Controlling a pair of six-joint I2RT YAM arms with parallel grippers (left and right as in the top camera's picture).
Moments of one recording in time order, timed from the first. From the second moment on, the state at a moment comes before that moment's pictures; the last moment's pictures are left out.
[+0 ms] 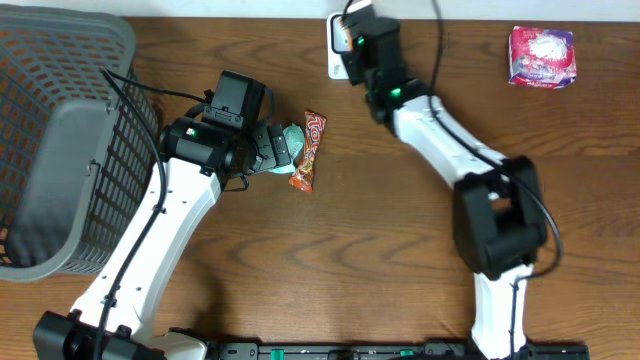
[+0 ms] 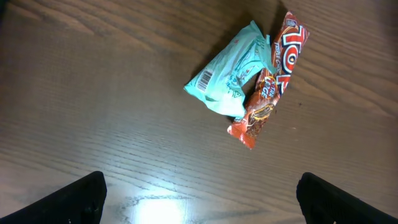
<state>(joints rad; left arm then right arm) -0.33 1.49 1.35 -1.02 -0.06 -0.57 0.42 2.17 1.65 0.05 0.25 -0.17</state>
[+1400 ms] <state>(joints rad) -0.33 1.49 1.35 -1.02 -0.06 -0.57 0.37 2.27 1.79 -0.02 0.18 -0.26</state>
